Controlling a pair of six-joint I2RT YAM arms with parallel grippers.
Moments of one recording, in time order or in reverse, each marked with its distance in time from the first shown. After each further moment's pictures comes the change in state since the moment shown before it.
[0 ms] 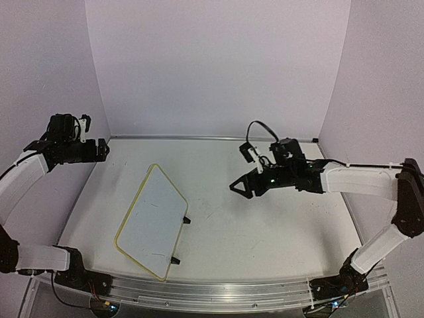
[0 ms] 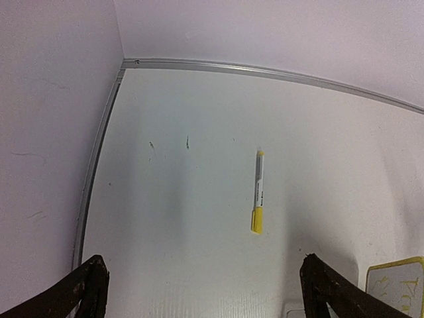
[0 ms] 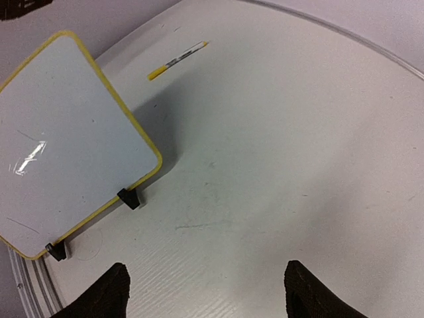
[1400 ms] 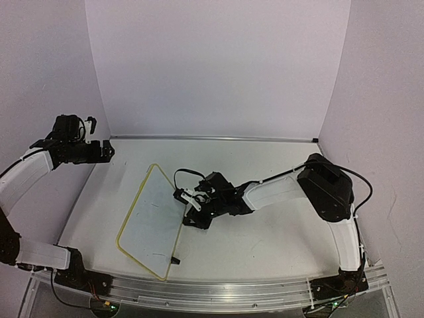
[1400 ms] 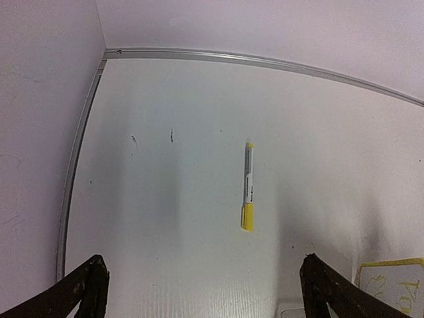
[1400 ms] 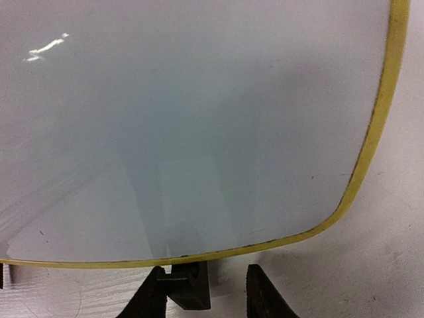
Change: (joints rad) left arm 0.000 0.068 -0.001 0.033 0.067 -0.002; right arm 0.292 0.700 0.410 0.124 -0.009 -0.242
